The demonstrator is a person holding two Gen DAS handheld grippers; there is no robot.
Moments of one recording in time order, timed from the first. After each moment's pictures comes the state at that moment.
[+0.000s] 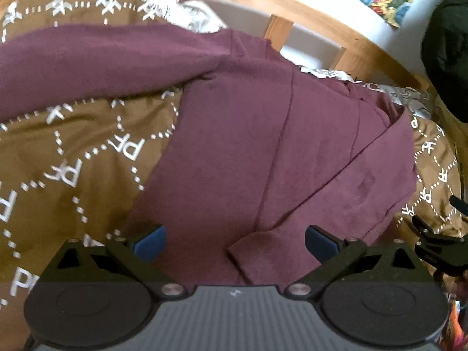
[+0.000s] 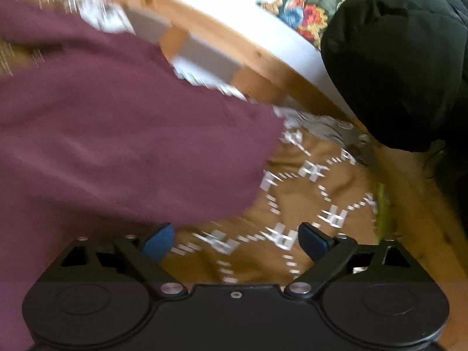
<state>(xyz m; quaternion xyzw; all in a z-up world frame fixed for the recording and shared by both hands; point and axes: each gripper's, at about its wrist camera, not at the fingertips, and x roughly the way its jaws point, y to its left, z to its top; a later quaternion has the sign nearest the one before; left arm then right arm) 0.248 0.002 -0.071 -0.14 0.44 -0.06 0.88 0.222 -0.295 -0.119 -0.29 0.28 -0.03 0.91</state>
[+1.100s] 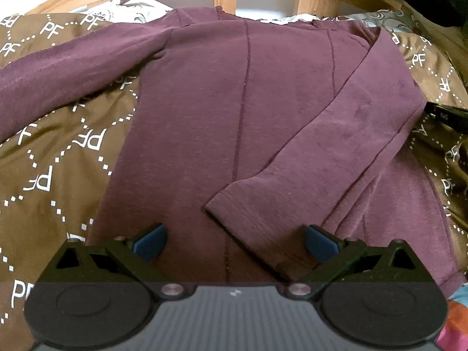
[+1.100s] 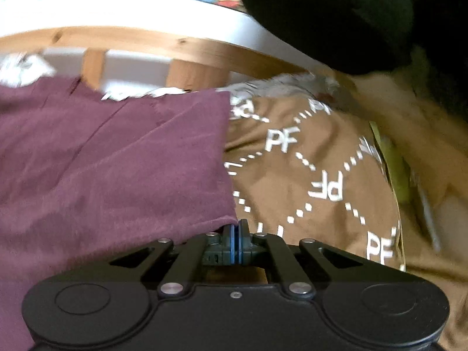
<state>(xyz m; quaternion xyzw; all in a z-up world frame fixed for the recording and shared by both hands) 0.228 -0.049 -0.098 0.02 0.45 -0.08 0.89 0.276 -0.350 -0.128 -0.08 0.27 -0.09 0.95</state>
